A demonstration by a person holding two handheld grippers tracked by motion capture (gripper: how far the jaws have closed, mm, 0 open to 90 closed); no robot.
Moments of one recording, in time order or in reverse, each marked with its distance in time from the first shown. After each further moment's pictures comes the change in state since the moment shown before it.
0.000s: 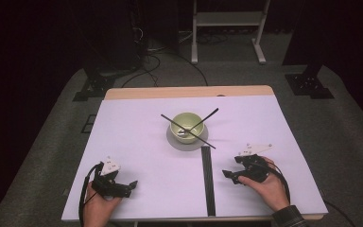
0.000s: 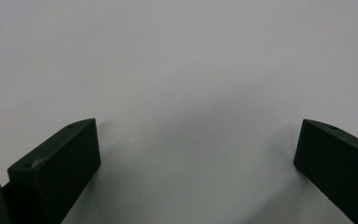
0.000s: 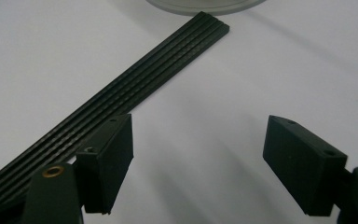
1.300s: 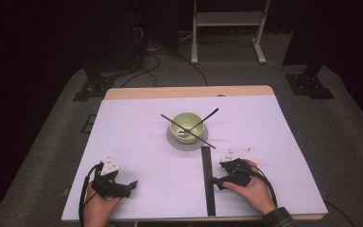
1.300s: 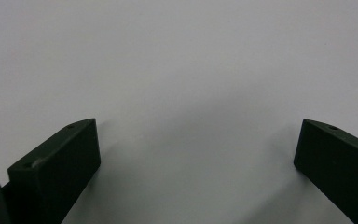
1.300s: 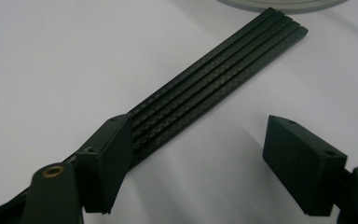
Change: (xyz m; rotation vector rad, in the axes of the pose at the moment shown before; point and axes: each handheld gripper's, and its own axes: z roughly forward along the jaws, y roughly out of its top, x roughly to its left) left arm 0.000 0.000 0.000 0.000 0.000 0.000; right arm 0.032 0.009 0.032 0.052 0.042 -0.085
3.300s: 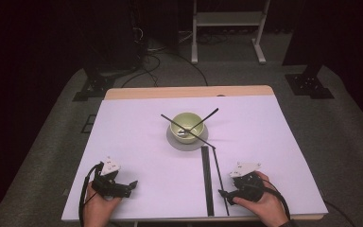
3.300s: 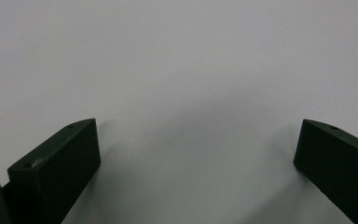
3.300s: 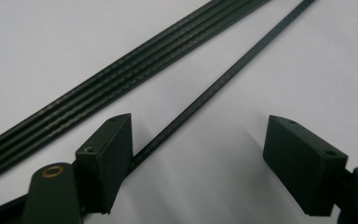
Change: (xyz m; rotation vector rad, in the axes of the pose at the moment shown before) left arm 0.000 0.000 0.000 0.000 0.000 0.000; right arm 0.019 -0.032 -0.030 0.046 -0.059 -0.053
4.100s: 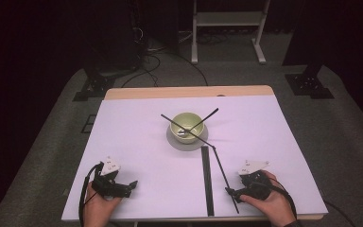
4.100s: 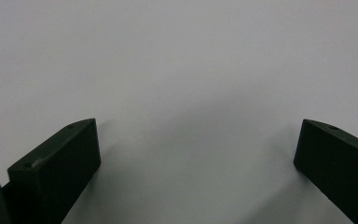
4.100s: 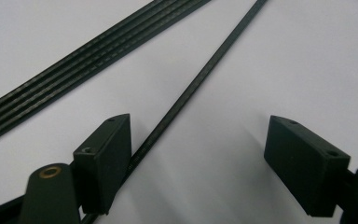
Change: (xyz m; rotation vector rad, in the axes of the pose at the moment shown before) left arm 0.000 0.000 0.000 0.000 0.000 0.000; right arm -0.016 -0.010 -0.009 0.011 -0.026 0.034
